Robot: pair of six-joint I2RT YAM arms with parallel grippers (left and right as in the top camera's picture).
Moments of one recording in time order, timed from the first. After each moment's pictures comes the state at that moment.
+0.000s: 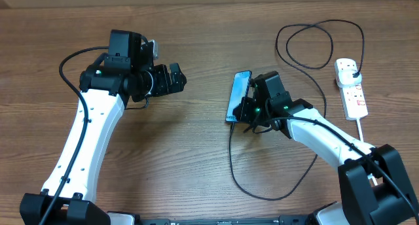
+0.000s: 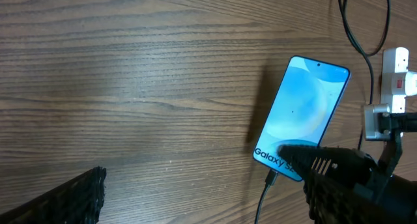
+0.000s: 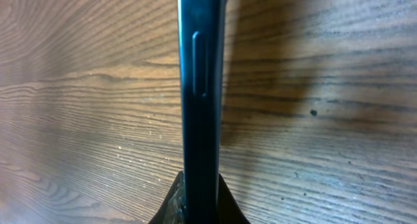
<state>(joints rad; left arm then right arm) -0.15 1.54 1.37 -0.91 0.34 -0.37 0.41 1.64 0.90 -0.30 -0.33 0.65</state>
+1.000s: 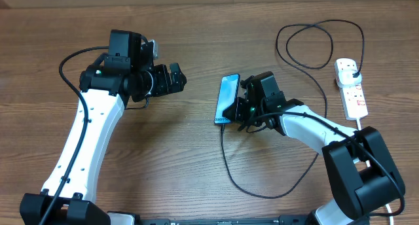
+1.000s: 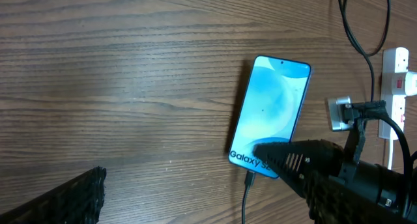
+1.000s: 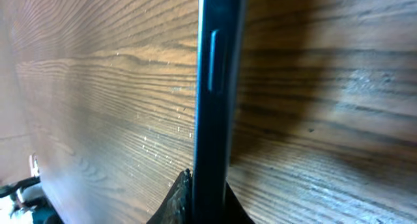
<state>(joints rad) -0.15 1.54 1.37 -0.91 0.34 -0.37 0.41 1.76 0.90 -0.15 -0.51 0.65</state>
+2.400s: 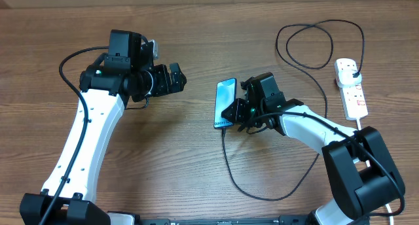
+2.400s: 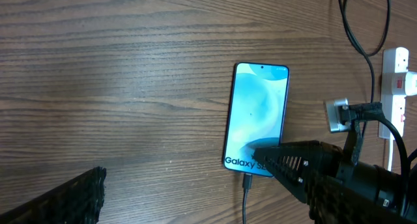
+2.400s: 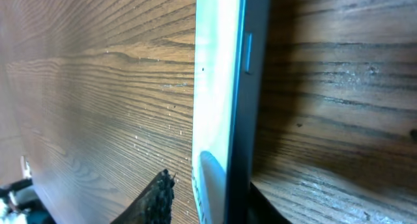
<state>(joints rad) -0.15 1.54 1.37 -0.91 0.34 -0.37 0.41 1.76 0.90 -0.17 -0.50 0.65</state>
